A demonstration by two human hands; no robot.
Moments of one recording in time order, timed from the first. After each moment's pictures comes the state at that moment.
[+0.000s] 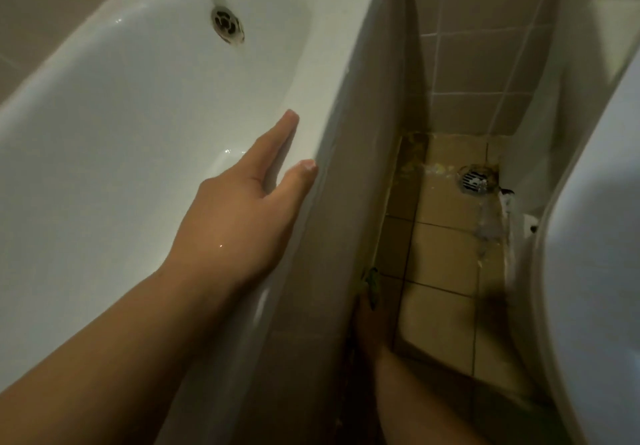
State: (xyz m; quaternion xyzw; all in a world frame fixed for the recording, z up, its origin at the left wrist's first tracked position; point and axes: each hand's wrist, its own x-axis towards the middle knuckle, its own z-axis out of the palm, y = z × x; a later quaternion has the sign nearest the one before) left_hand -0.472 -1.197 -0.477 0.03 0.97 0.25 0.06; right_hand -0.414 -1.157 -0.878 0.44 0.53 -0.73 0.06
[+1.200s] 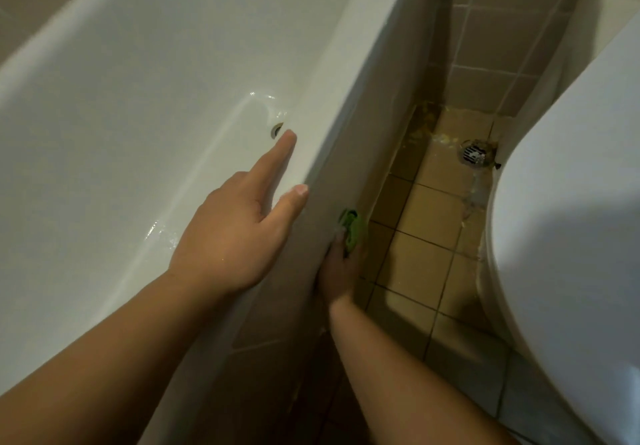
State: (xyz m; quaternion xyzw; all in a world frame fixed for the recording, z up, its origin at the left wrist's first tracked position) left_hand -0.359 -1.249 -0.472 0.02 0.98 0.20 0.08; right_hand -0.355 -1.186 -0.732 0.38 0.56 -0.73 -0.01
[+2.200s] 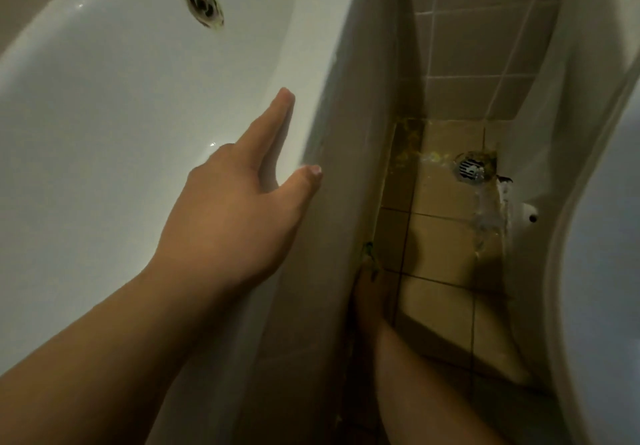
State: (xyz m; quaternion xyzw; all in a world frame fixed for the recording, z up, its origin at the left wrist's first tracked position) left_hand -0.489 -1.189 -0.478 0.05 0.98 0.20 0.05; right_hand -0.458 -1.141 -0.865 0.46 0.54 -0.70 0.05
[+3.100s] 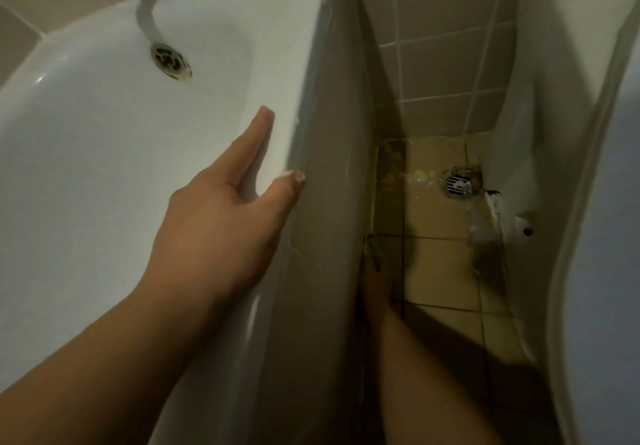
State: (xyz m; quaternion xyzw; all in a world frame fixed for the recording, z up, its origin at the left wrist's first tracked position) left_hand -0.540 -1.164 -0.477 0.05 0.96 0.26 0.04; right_hand -0.539 -1.115 -0.914 0.46 0.52 -0.72 0.03
